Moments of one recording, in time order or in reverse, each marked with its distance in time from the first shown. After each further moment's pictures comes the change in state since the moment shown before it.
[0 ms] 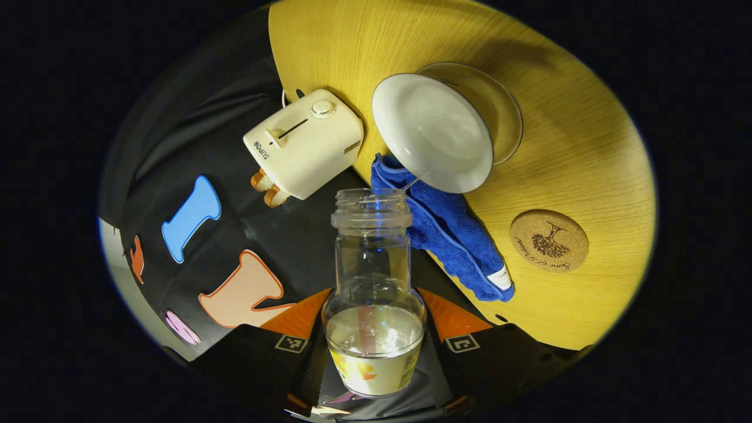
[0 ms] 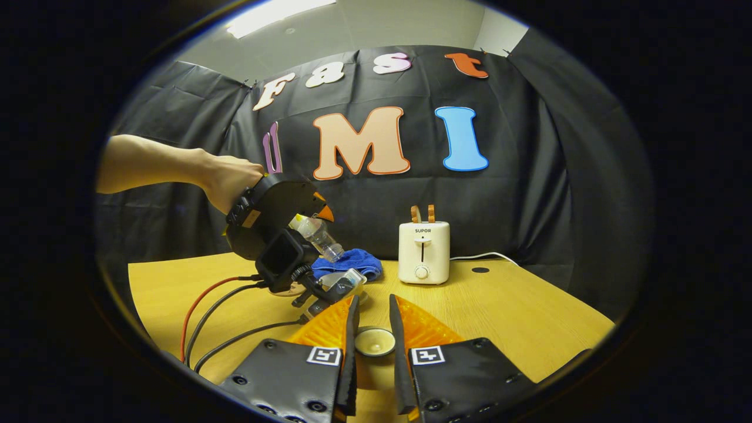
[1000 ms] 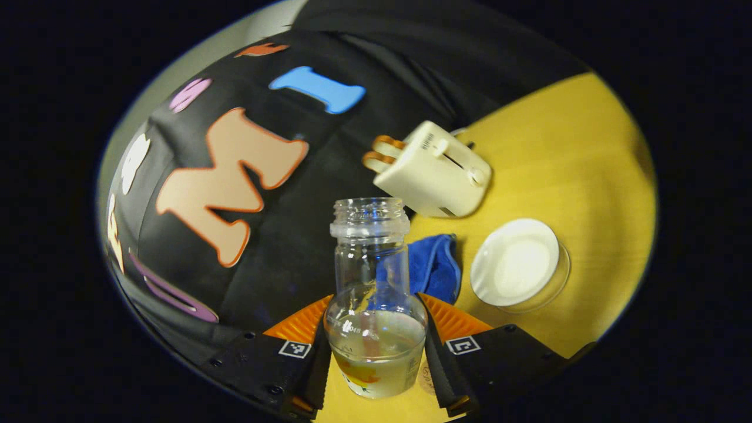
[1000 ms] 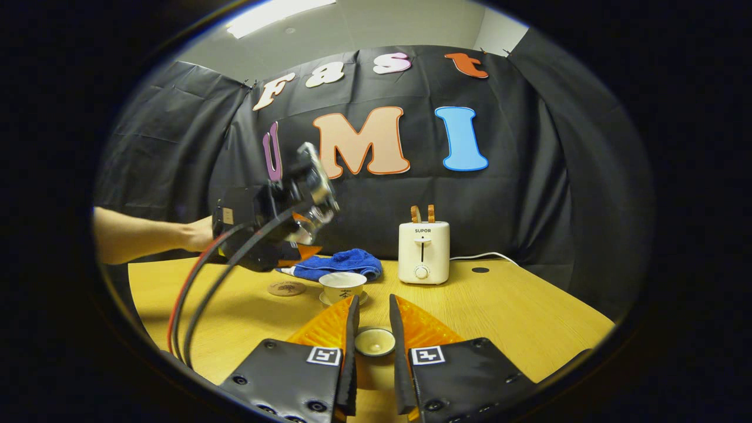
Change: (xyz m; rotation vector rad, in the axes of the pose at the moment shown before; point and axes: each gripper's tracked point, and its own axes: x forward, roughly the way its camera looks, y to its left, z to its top) left arm 0.011 -0.009 0.019 -1.449 -0.306 0.085; right arm 0.000 0.000 0.000 0.000 0.000 0.000
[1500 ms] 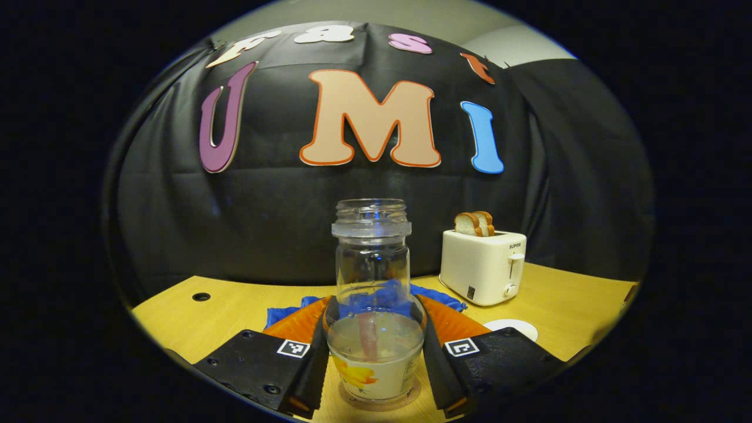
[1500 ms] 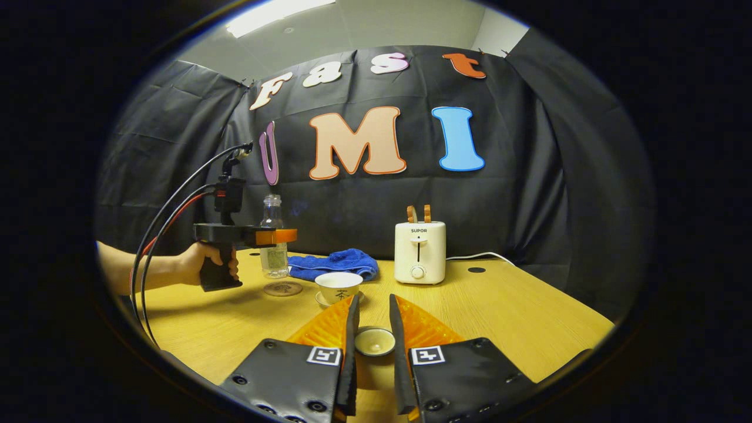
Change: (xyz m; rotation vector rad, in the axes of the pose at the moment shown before) left arm 0.024 0.003 -0.012 -0.781 -0.165 0.055; right arm 0.000 -0.004 0.000 -0.001 0.000 -0.022
